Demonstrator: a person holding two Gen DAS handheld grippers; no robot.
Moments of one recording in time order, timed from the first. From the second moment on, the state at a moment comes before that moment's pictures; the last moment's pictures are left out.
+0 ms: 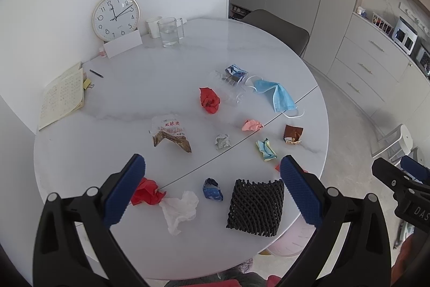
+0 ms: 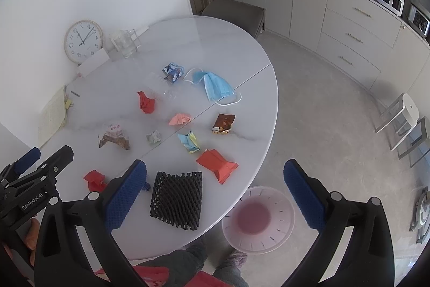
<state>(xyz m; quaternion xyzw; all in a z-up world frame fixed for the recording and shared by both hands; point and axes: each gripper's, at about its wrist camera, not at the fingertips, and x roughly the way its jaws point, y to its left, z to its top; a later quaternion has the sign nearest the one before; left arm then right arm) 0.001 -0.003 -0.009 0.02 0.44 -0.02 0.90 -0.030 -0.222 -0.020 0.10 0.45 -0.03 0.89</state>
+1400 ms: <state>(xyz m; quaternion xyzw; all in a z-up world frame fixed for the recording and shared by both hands) 0.005 0.002 -0.012 0.02 0.45 -0.03 0.89 -0.027 -0.218 -0.024 0.09 0.46 -0.03 0.88</state>
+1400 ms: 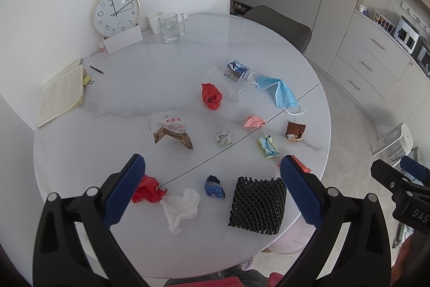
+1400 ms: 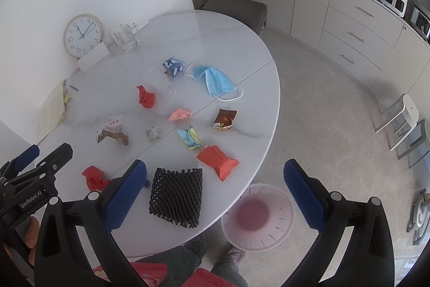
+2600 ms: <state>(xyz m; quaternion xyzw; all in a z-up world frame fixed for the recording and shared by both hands) 0.023 0.064 -0.067 0.05 0.48 -0.07 0.87 -0.011 -0.185 -0.083 0.12 0.50 0.01 0.86</state>
